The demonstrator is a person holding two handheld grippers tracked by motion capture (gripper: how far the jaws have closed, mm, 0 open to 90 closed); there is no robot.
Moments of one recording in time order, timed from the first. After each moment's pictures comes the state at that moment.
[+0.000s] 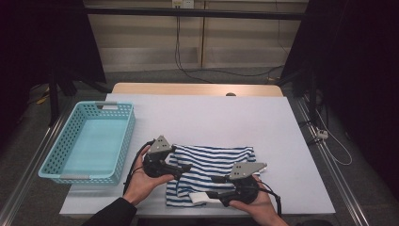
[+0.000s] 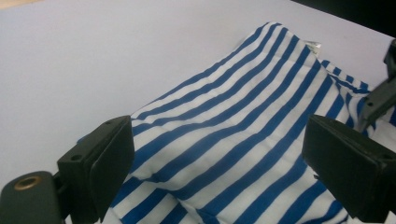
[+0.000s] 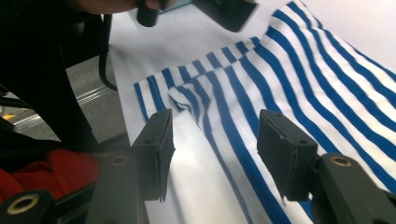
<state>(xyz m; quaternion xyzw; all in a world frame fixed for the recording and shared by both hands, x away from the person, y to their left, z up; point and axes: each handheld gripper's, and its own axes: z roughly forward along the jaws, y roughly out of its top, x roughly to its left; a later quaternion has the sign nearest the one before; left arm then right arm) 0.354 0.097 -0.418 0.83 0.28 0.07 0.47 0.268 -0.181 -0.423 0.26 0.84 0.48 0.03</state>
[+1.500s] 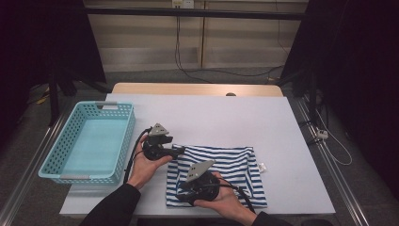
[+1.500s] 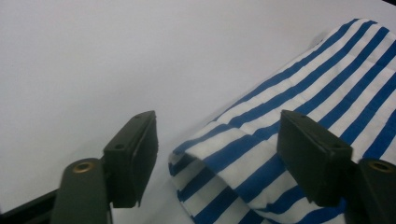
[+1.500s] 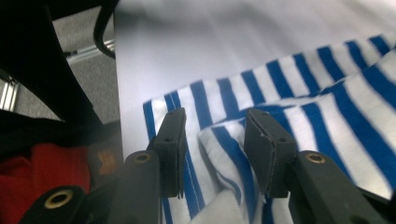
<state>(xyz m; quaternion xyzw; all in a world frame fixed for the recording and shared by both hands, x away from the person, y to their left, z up) 0.405 0.103 -0.434 0.83 0.35 0.08 0.44 0.293 -0.088 -0.442 0.18 0.90 0.40 0.01</state>
